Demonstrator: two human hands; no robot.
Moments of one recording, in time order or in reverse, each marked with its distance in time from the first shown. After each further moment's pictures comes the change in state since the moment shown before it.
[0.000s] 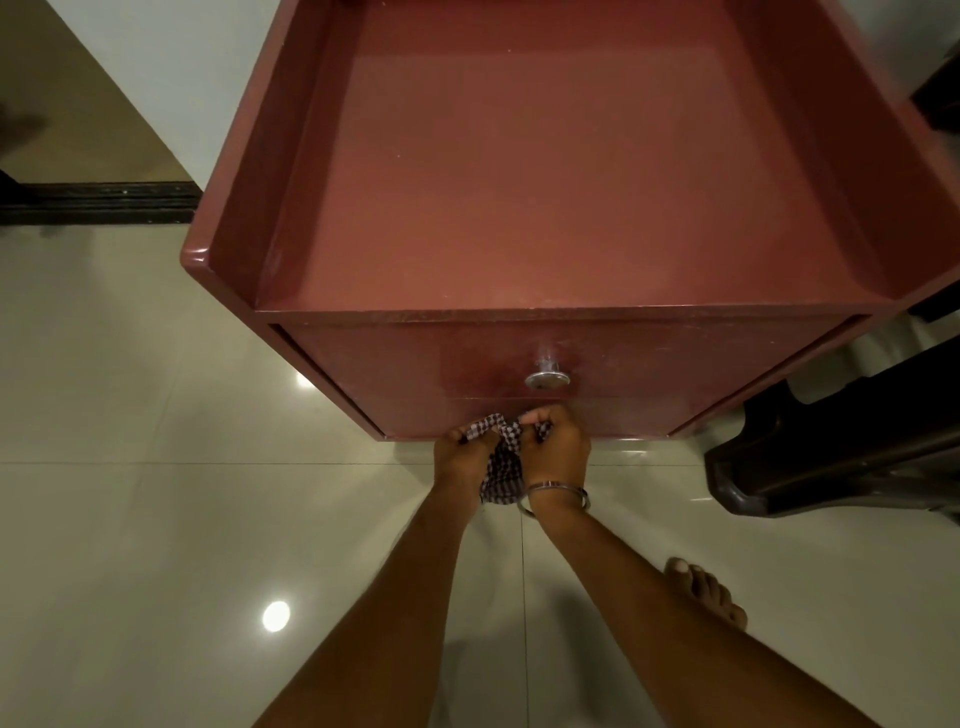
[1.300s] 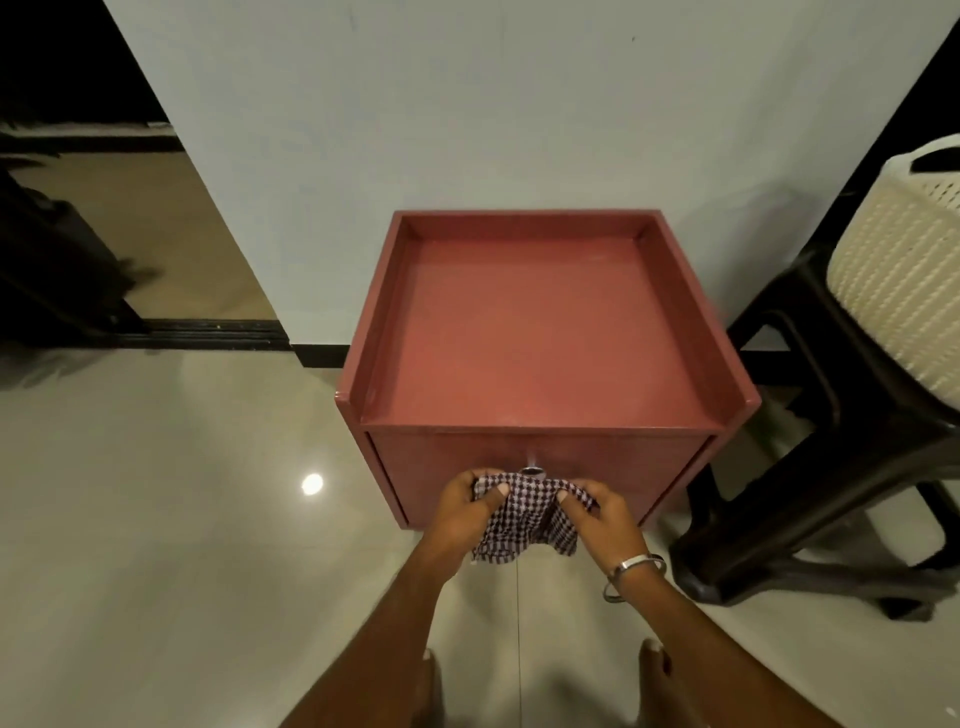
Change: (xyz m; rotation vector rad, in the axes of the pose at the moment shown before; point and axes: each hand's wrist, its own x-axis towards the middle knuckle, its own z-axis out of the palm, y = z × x) left_hand -0.142 0.095 -0.033 0.243 -0.278 0.357; right_hand -0.026 -0.087 -0.146 0.168 -0.323 -0.006
